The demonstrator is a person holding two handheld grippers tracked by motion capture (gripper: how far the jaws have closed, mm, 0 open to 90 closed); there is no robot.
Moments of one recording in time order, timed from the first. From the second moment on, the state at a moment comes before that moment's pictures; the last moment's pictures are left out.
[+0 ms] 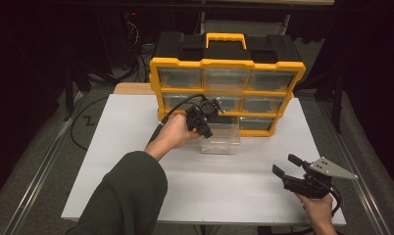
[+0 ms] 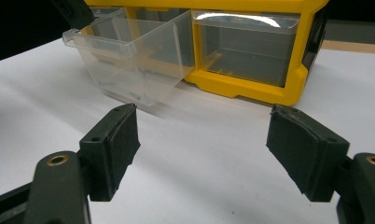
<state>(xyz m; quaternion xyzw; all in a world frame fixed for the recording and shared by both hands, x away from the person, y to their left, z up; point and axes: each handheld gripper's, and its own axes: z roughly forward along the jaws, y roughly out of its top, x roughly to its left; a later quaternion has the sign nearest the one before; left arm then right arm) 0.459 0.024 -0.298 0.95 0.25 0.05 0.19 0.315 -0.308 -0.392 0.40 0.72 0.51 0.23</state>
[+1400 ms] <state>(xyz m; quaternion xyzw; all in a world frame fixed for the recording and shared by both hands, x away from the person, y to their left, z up) 0.450 0.043 -0.289 0.94 0.26 0.07 0.21 0.316 -0.307 -0.393 0.40 0.72 0.51 0.23</state>
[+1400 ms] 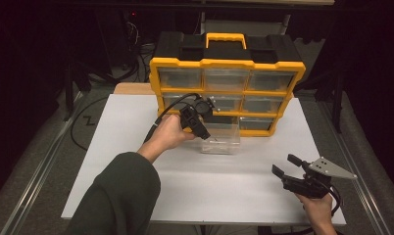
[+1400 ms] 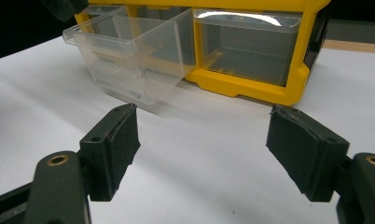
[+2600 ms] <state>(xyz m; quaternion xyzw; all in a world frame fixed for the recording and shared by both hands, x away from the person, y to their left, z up) 0.419 0.115 -0.301 0.91 0.32 0.09 0.26 0.316 -0.306 -0.393 0.40 0.72 0.51 0.23</state>
